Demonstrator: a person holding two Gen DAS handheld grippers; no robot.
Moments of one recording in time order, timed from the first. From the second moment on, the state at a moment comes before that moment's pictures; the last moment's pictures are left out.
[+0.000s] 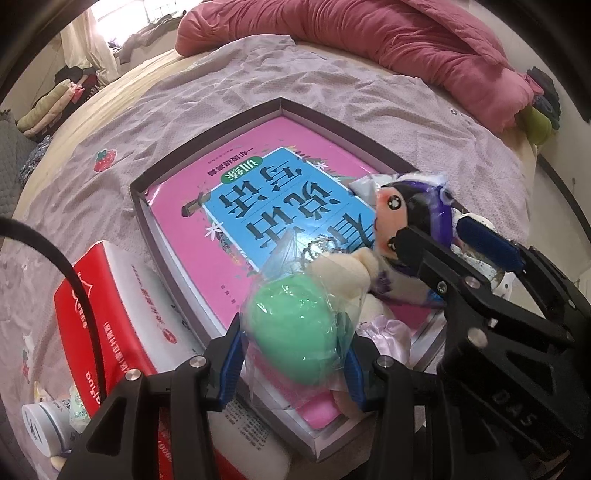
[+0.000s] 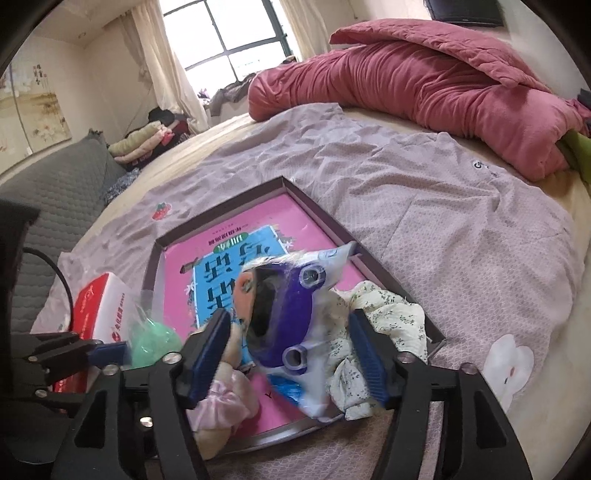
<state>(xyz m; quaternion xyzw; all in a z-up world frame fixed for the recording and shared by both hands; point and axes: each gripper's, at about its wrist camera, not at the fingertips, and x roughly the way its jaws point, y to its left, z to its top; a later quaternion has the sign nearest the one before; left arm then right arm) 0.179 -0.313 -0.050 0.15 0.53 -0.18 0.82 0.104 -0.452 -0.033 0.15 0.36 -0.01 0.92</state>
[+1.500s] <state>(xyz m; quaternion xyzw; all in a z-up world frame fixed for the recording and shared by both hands) 0.178 -0.293 -0.037 0.07 0.53 -0.21 0.82 0.068 -0.471 -0.006 0.15 0.29 -0.07 0.94</state>
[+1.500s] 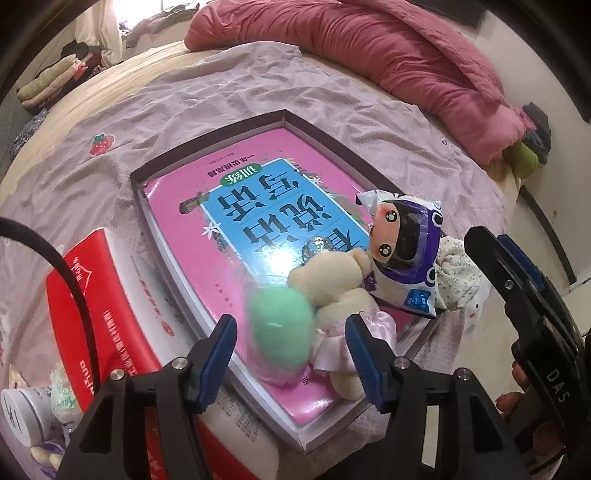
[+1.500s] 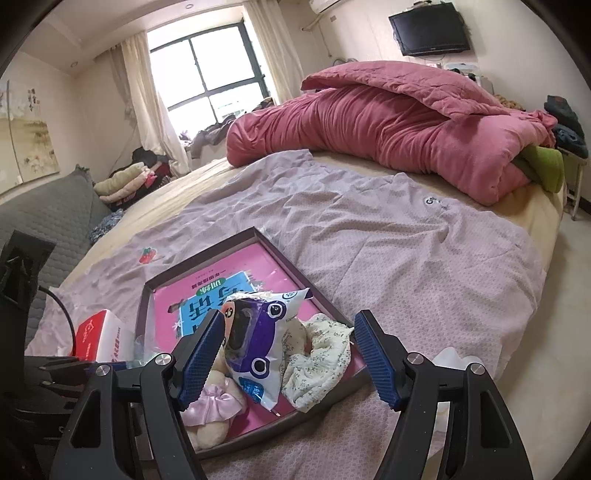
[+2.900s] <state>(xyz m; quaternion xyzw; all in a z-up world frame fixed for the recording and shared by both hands) 0.126 -0.231 0.031 0.02 0.46 -0.19 0.86 0.046 -0.426 0.039 0.10 0.26 -0.05 0.96</state>
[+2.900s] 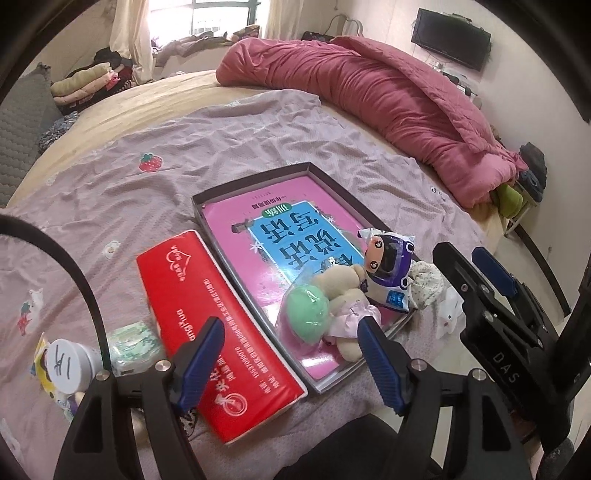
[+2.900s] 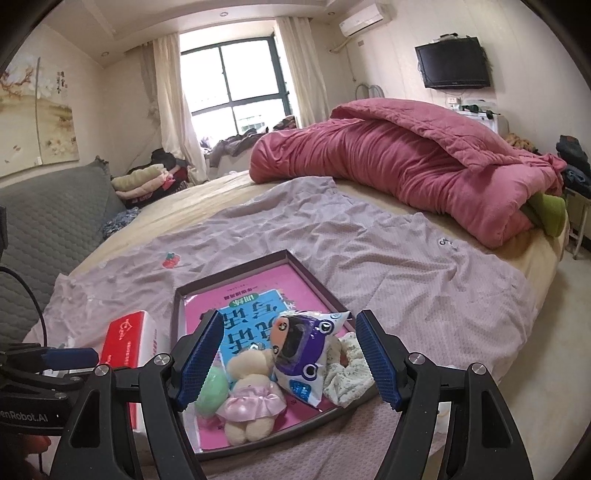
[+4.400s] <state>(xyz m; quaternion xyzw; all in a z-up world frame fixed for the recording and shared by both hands) 0.070 -0.051 0.089 -0.04 0.39 -0.06 0.92 0.005 -0.298 0.110 0.01 0.21 0.07 0.97</state>
